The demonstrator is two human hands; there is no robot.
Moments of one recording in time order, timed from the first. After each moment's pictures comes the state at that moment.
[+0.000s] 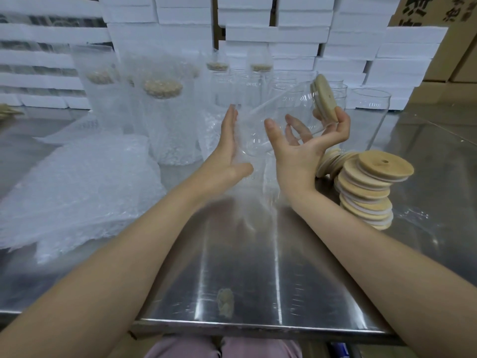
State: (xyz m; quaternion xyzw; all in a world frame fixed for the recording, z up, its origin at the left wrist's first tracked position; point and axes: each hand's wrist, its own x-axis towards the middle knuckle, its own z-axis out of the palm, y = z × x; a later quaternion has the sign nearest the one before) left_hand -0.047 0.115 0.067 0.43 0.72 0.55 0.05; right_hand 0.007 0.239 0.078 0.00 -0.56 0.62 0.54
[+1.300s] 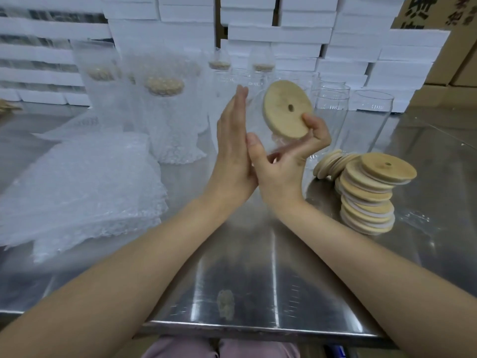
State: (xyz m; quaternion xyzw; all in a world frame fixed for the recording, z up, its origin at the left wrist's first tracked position) left_hand -0.021 0.140 0.069 0.41 0.69 0.48 -0.35; right_hand 0.015 0.213 0.073 0.11 -0.63 0.49 0.59
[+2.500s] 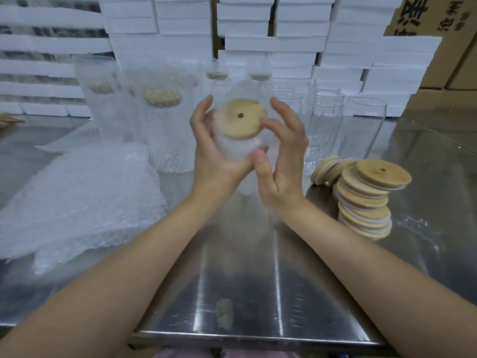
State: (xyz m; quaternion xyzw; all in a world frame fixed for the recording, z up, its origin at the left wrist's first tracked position) left_hand -0.028 0.127 0.078 0.33 0.62 0.67 -0.23; right_hand 0.009 0.235 0.072 0.20 -0.70 0.31 0.62
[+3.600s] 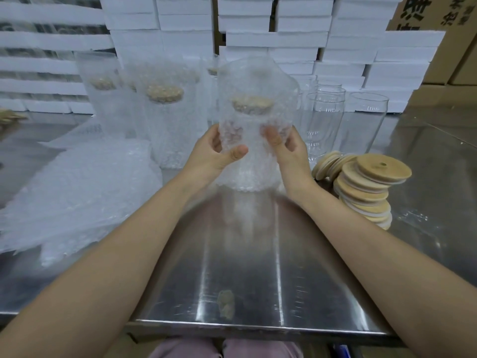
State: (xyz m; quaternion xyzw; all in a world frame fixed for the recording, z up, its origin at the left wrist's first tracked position) left_hand -0.060 0.106 0.076 0.32 0.65 0.68 0.04; right_hand -0.002 0.266 0.068 0.02 -0.68 0.66 0.30
